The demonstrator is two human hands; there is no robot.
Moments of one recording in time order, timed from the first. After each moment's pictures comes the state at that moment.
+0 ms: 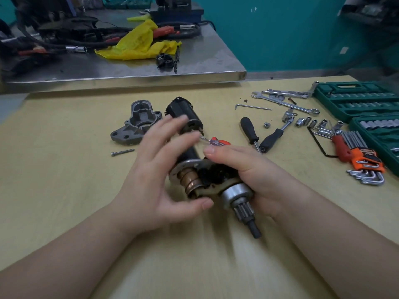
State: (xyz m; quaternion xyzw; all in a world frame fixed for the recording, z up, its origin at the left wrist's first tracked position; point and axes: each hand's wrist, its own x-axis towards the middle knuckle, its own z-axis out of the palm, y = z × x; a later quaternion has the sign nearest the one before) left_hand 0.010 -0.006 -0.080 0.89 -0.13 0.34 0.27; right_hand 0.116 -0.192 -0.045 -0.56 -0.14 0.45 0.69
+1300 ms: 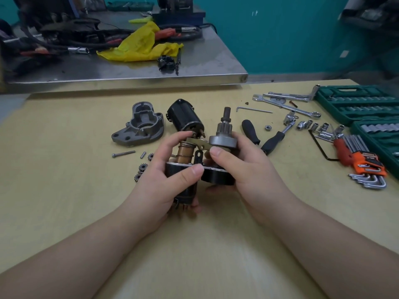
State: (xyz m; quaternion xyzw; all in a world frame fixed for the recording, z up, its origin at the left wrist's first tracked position) left_hand 0.014 -0.026 -0.085 0.61 0.06 0.11 0.78; right_hand 0.116 -0.189 -0.067 -0.66 -0.20 0.23 0.69
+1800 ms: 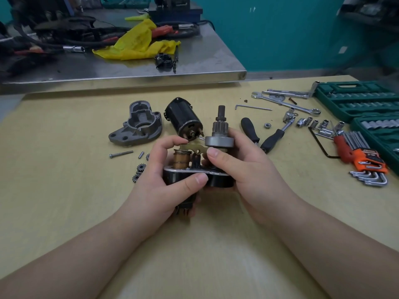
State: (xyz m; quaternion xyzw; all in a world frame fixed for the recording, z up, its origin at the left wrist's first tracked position) left_hand 0.011 -0.021 -0.096 0.64 0.05 0.13 0.75; right_hand 0.117 -0.189 -0.069 -0.64 -0.24 0.23 0.70
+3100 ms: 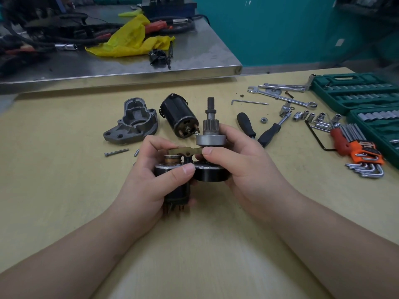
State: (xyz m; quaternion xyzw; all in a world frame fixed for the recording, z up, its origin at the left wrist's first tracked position) left_hand 0.010 -0.022 -0.092 0.59 0.09 0.14 0.79; right_hand 0.120 -0.185 -0.074 -0.60 -0.26 0.24 0.71
